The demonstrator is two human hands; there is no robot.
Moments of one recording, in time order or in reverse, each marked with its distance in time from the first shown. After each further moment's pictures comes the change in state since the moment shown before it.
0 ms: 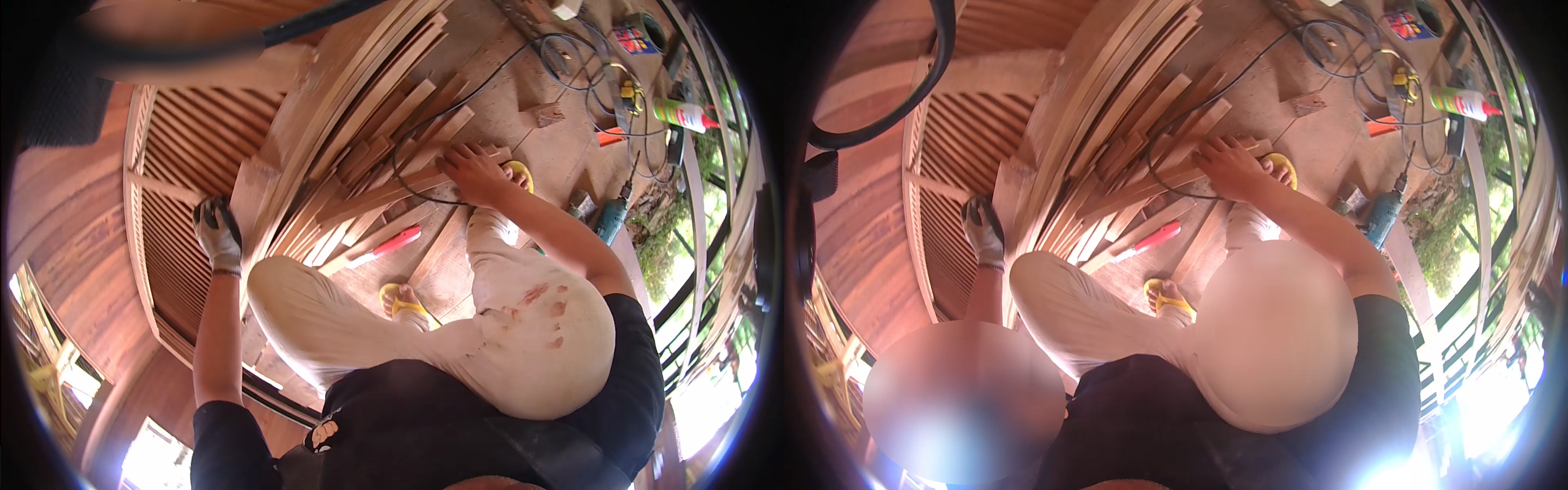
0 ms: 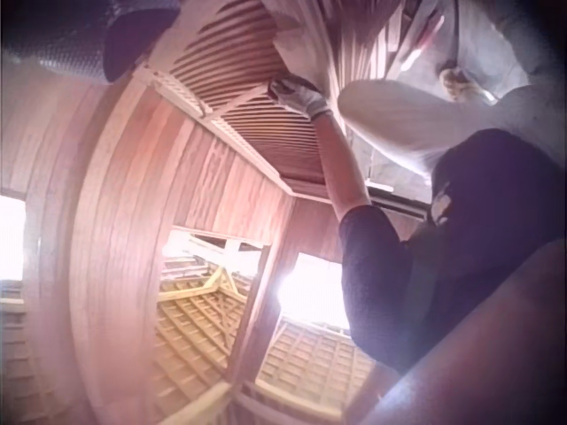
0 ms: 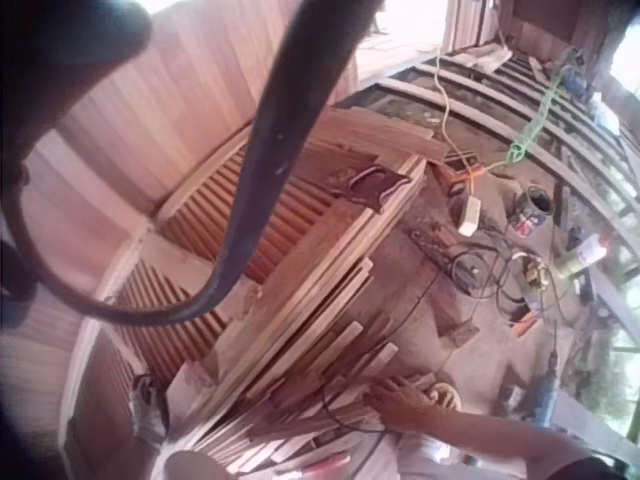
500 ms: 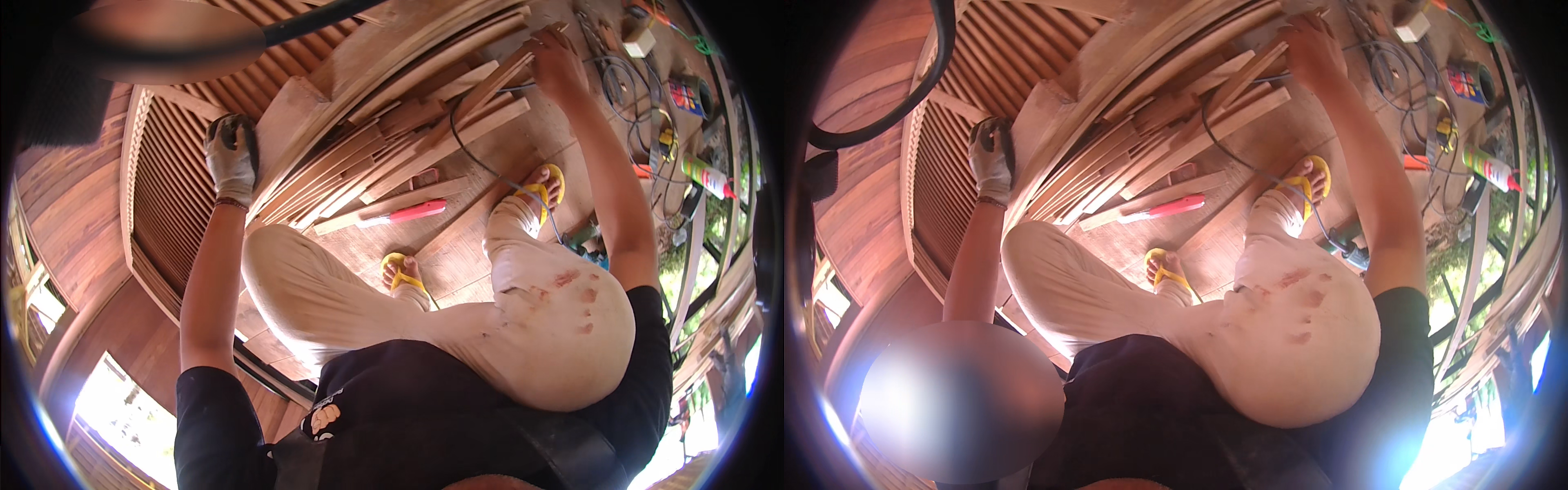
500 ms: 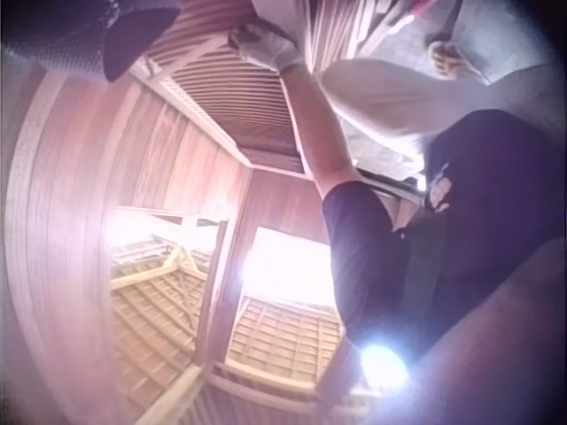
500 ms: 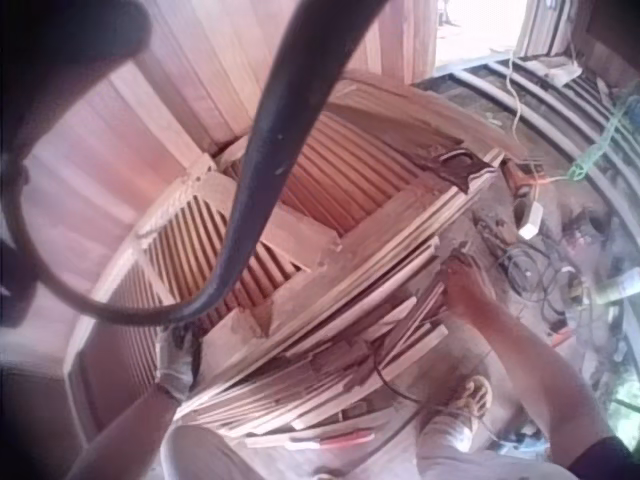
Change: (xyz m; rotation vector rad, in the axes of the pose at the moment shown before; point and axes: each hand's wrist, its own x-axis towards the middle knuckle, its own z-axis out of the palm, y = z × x) left_hand -0.005 -0.001 -0.006 0.010 0.008 -0.055; right_hand 0.109 0.108 -0.092 -0.211 0.502 0.048
